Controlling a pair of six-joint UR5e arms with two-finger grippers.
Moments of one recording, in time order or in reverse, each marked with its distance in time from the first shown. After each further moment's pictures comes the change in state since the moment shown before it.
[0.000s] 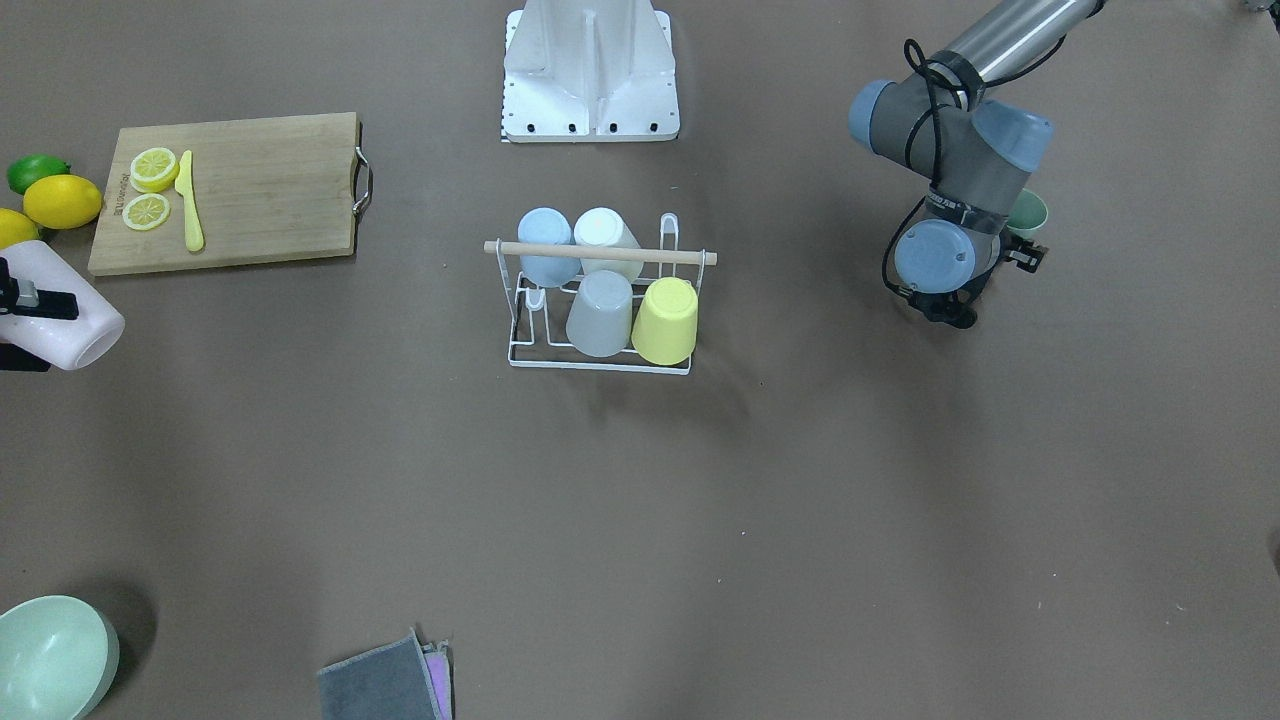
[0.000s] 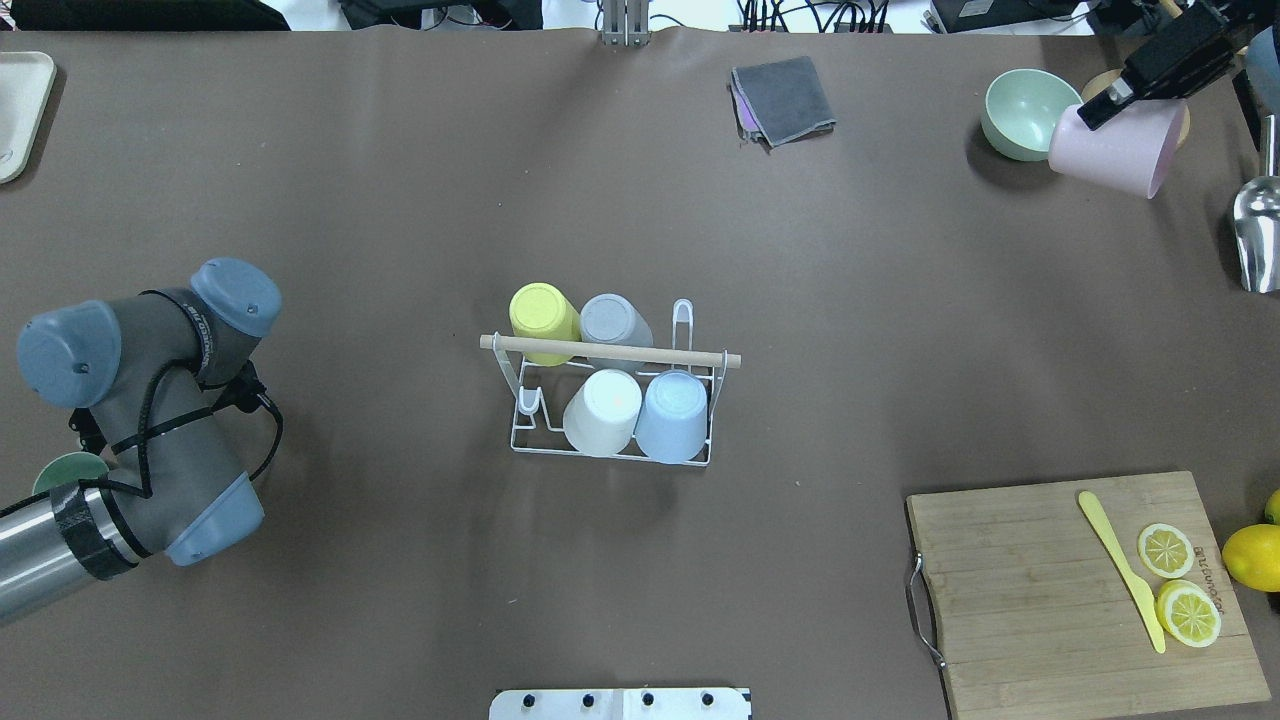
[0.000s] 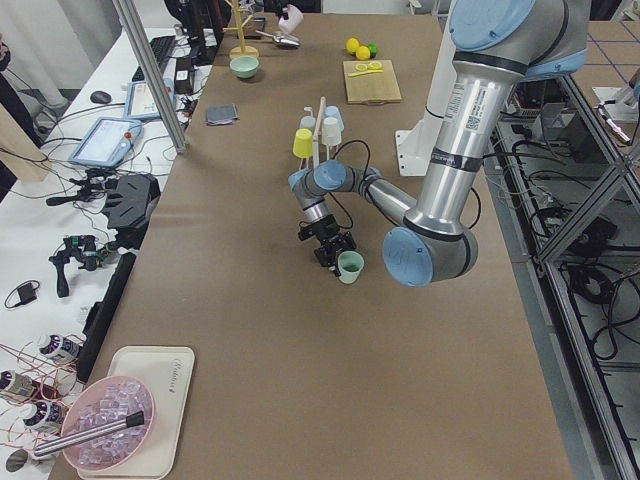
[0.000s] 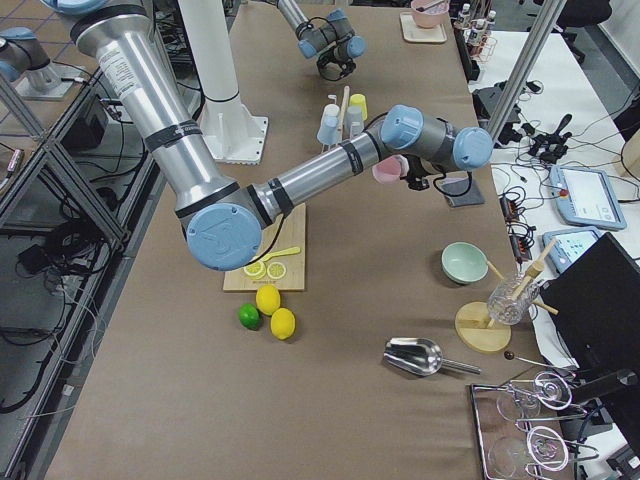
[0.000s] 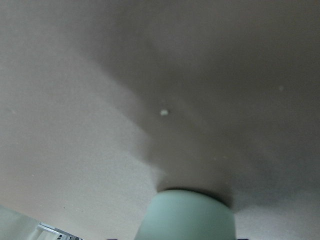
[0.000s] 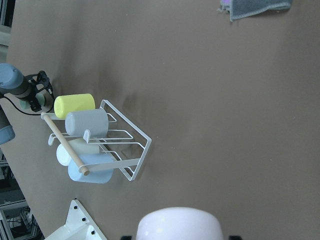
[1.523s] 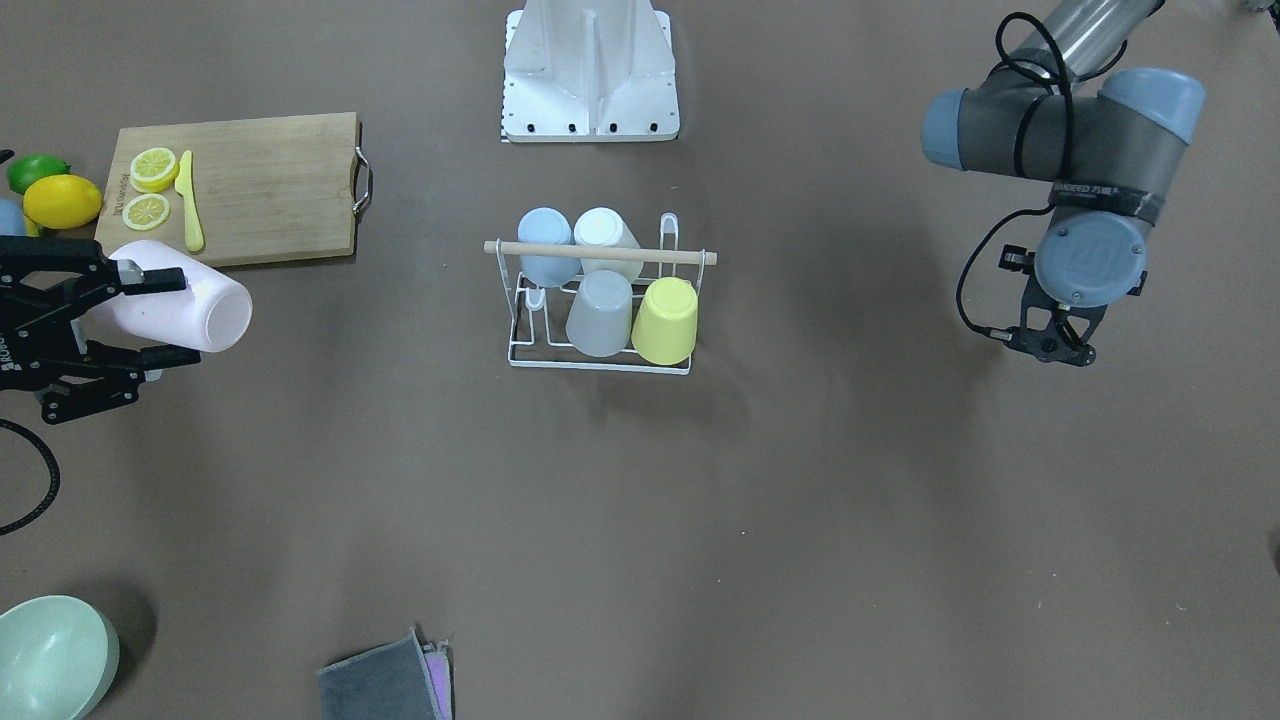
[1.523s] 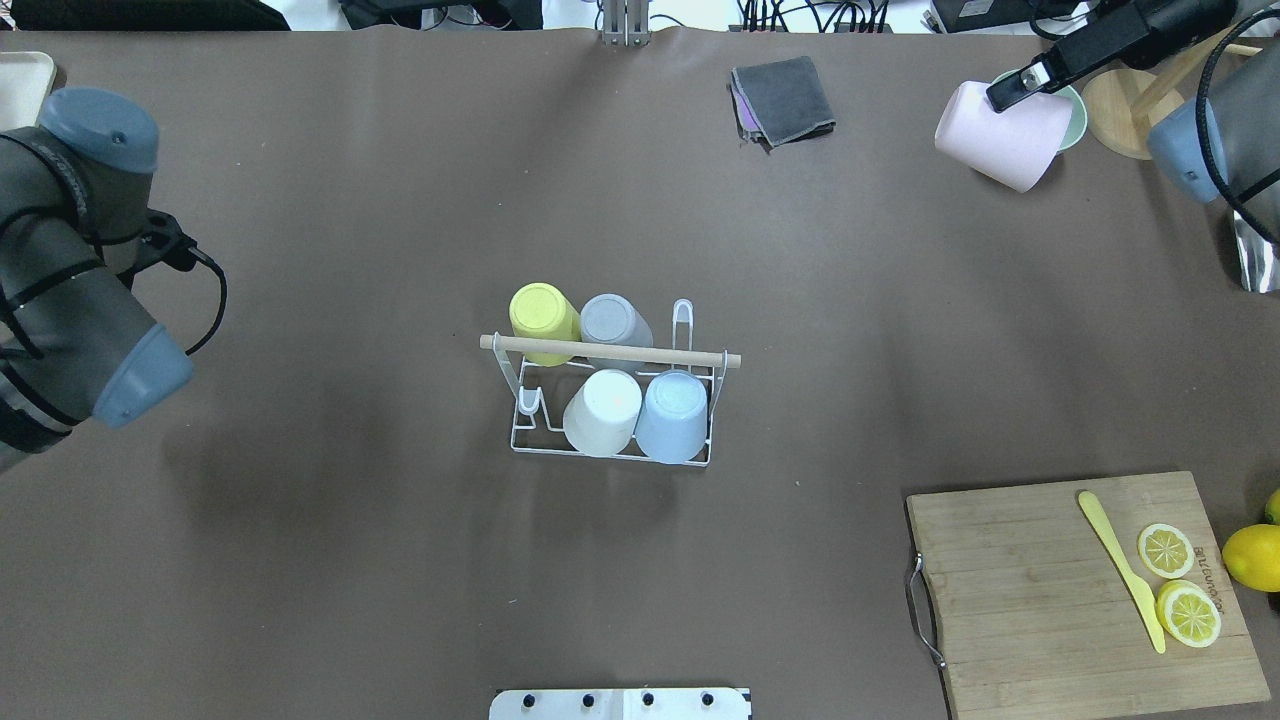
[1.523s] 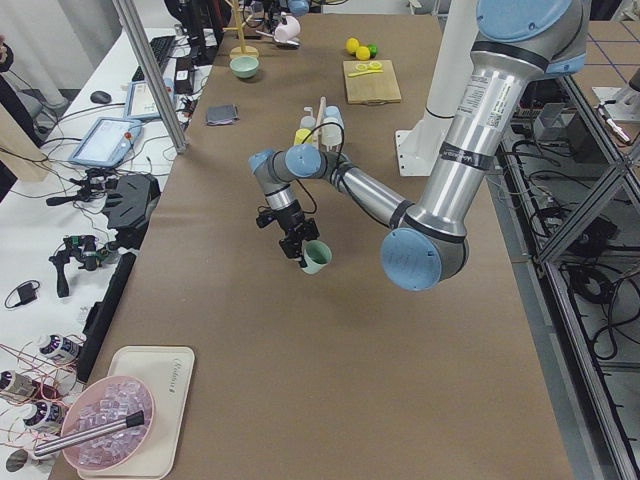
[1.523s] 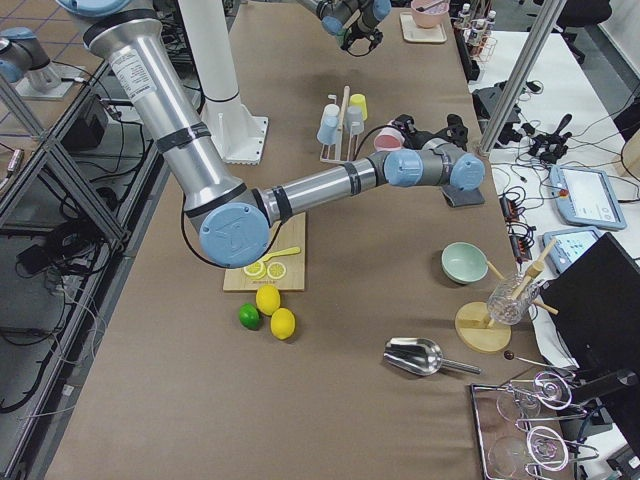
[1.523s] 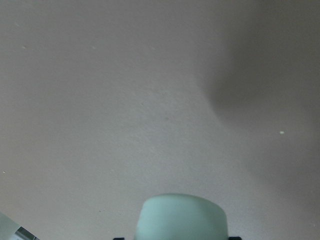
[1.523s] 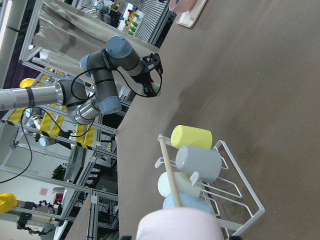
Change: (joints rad) left arm -0.286 -0.053 -0.048 -0.045 -0.051 0.001; right arm -0.113 -0.006 -0.176 0.538 0.476 0.013
